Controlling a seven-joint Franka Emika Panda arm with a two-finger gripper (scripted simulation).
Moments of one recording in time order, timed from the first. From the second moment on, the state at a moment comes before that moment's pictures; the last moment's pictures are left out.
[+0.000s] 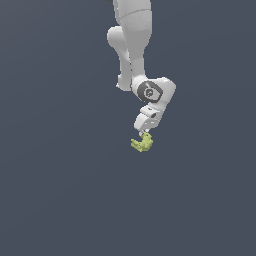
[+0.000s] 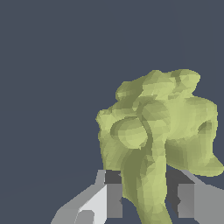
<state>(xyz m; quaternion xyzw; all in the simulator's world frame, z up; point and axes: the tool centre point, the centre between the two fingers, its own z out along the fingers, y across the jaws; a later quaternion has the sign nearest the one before) -0.106 0.081 0.046 0.89 0.36 0.13 0.26</state>
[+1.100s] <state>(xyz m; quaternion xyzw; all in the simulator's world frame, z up) -0.049 0.140 0.118 0.89 0.35 0.13 0.27</state>
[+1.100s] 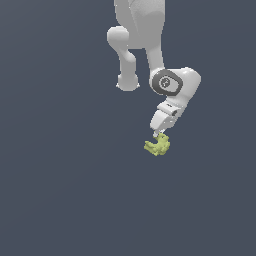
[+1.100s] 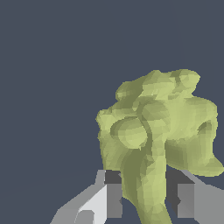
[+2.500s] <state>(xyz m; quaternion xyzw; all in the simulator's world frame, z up) 0.049 0.243 0.232 0.89 0.36 0.13 0.26</state>
